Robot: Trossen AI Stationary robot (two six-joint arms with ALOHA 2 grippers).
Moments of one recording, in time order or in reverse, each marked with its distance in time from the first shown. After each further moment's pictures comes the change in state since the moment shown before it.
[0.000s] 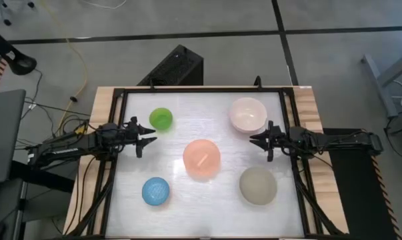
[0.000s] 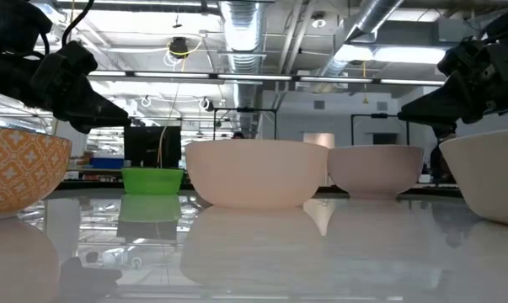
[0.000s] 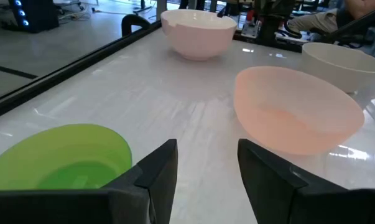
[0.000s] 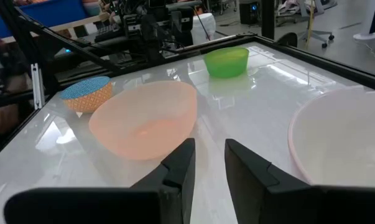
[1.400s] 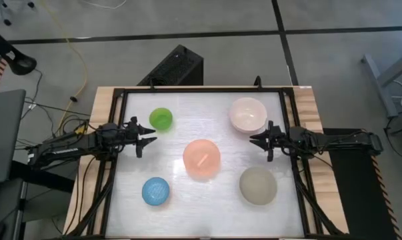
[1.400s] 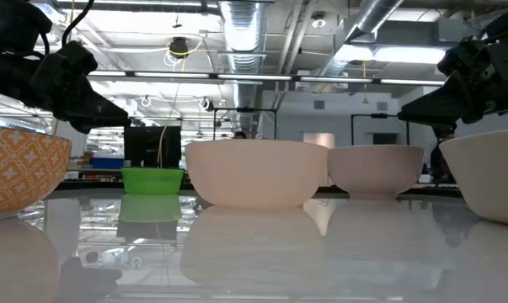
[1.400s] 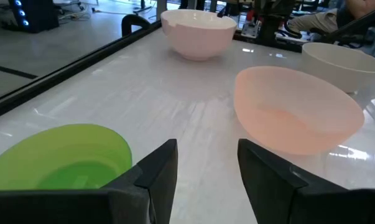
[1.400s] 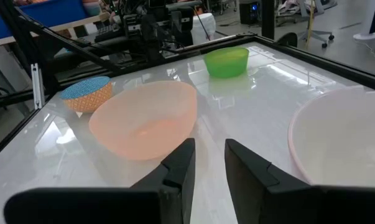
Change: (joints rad) left arm 0.000 0.000 0.000 0.000 0.000 0.000; right arm 0.000 0.000 0.000 0.000 0.000 0.000
